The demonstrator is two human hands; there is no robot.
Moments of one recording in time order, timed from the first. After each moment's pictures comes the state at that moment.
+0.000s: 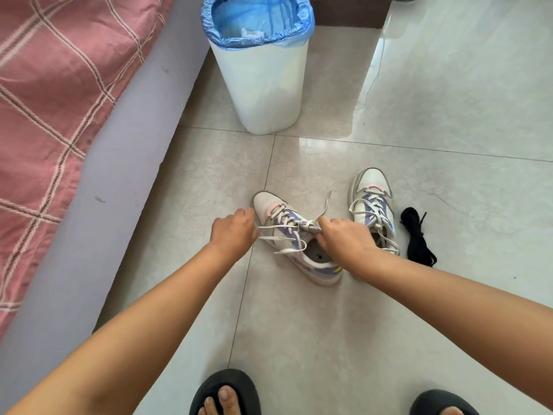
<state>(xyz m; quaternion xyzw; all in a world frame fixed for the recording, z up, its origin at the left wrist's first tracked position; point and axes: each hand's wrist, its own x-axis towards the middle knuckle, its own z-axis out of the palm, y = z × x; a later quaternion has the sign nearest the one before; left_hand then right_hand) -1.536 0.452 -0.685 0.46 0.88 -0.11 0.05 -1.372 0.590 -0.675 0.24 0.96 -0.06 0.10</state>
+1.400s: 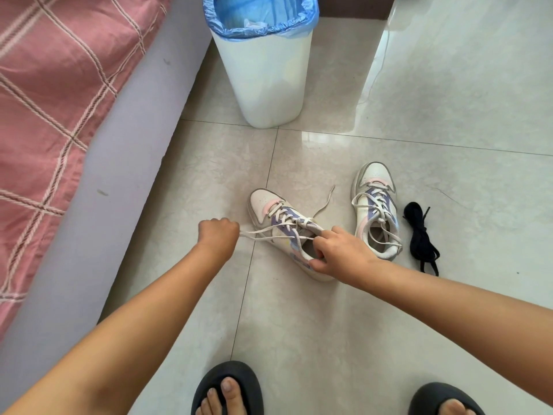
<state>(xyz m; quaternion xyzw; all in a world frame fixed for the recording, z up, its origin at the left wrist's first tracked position) -1.546 0.424 -0.687 0.44 0.84 -0.27 0.17 -1.351 0.570 -0.685 0.14 0.97 -0.19 0.07</state>
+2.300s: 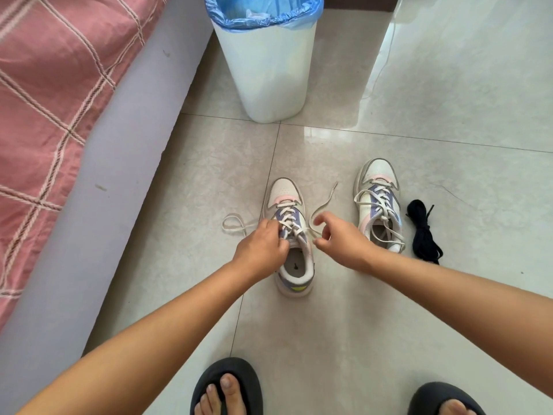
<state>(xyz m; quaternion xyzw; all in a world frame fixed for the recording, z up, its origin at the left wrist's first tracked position) -1.479 0.446 -0.676 0.36 0.88 0.11 0.29 -1.366 0.581 -0.678 0.31 0.85 -0.42 0.12</state>
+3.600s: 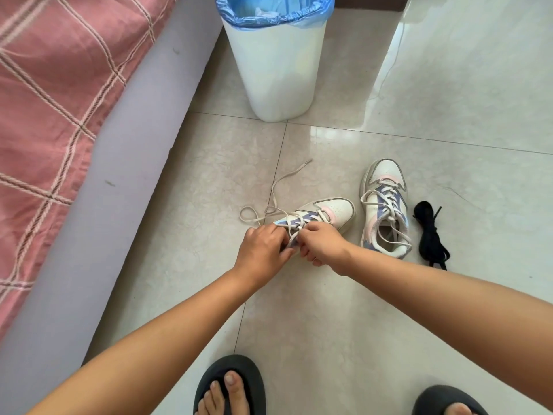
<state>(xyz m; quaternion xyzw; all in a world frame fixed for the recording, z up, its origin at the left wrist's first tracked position) -1.477 0.428 -0.693 0.48 0.85 0.15 0.14 -1.398 0.545 -0.670 0.45 0.62 -0.62 0.15</state>
